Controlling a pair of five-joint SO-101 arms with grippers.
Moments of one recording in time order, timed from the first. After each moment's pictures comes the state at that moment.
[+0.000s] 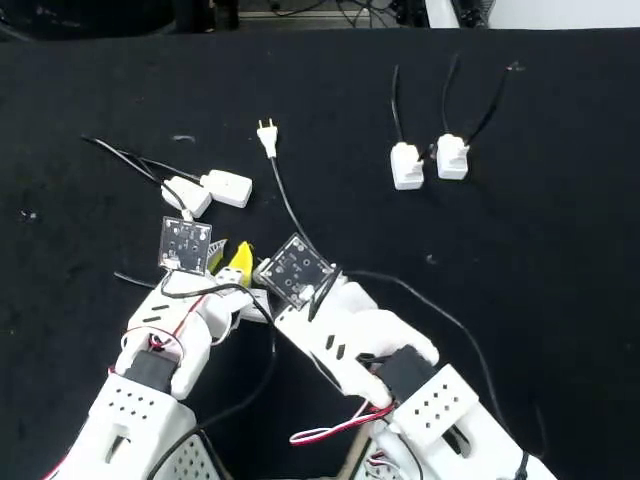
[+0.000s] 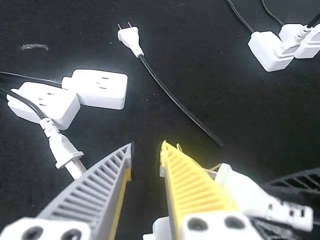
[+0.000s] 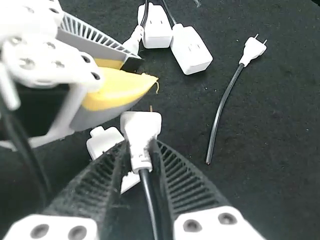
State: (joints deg) left arm 14.4 -75.6 93.3 15.5 5.7; right arm -38.8 -70.2 80.0 35.9 12.4
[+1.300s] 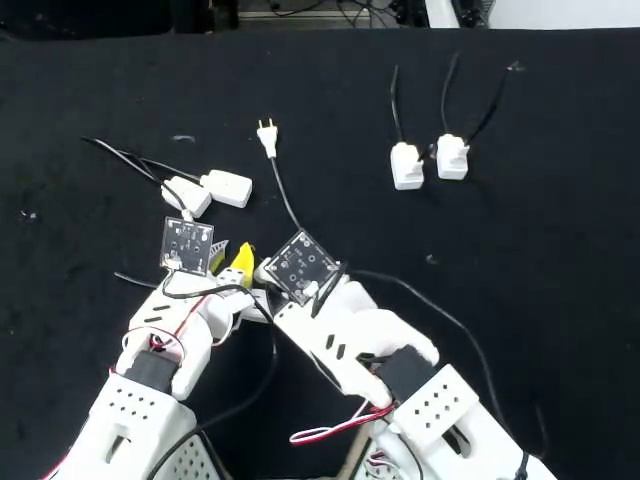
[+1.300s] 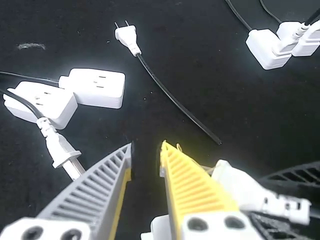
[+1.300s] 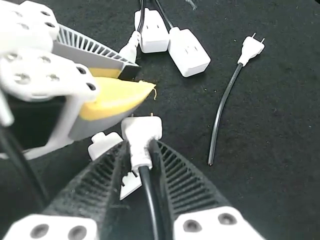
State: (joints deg) left arm 14.9 -75.6 93.3 15.5 5.7; right arm -38.8 -70.2 80.0 35.6 10.9
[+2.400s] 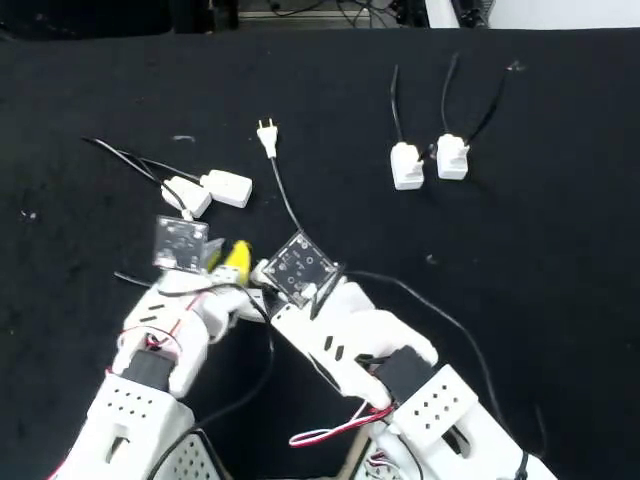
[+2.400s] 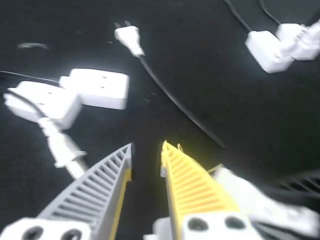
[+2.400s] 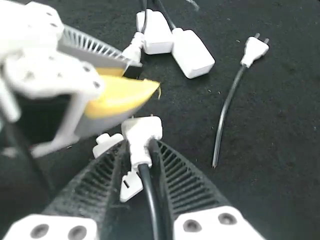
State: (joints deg) left arm 12.1 -75.6 93.3 15.6 5.7; right arm -39.0 -70.2 79.9 35.6 10.9
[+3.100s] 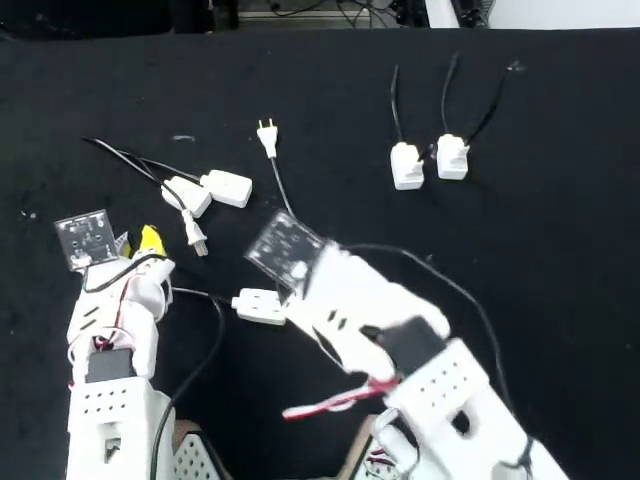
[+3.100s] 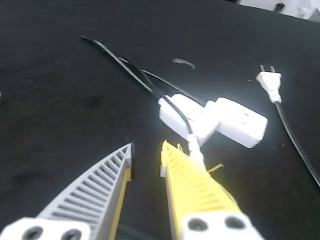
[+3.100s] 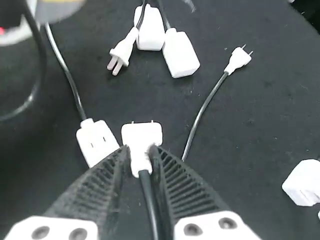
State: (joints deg) left arm -13.4 -75.6 92.3 15.6 5.8; right arm -35.6 -56.6 57.4 55.3 24.1
